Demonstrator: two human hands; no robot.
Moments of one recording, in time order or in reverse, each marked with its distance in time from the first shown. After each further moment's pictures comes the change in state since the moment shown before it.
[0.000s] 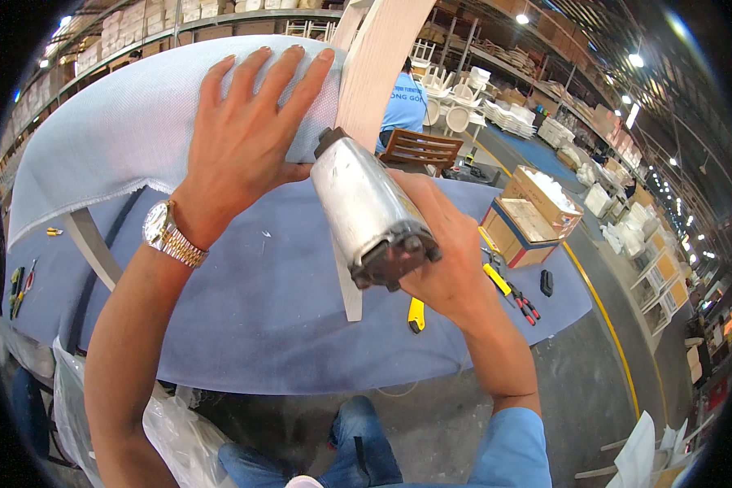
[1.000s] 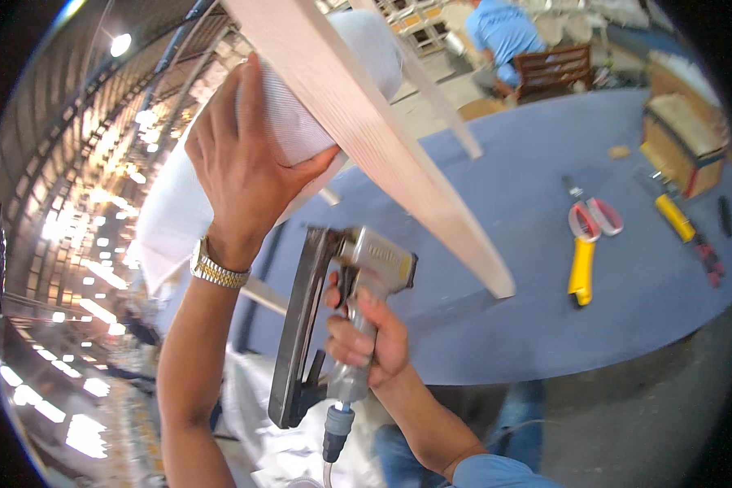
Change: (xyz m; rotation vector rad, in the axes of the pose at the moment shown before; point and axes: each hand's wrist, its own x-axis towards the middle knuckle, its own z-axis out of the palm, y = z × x) left_hand 0.010 -0.002 0.002 0.185 -0.048 0.232; right_hand -0.075 -0.120 0.192 -2.870 -0.446 -0.354
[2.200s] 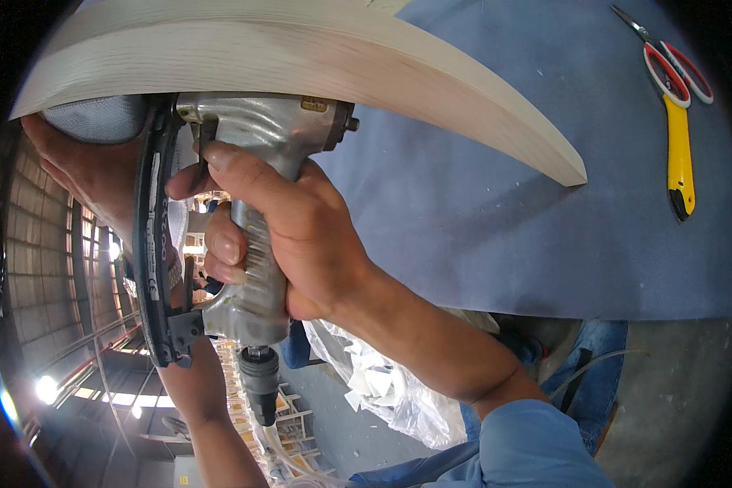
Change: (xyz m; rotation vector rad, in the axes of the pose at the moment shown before) left_hand -0.008 0.009 0.012 0.121 -0.092 0.172; right_hand 0.063 -0.029 0.028 -0.073 0.043 -0.098
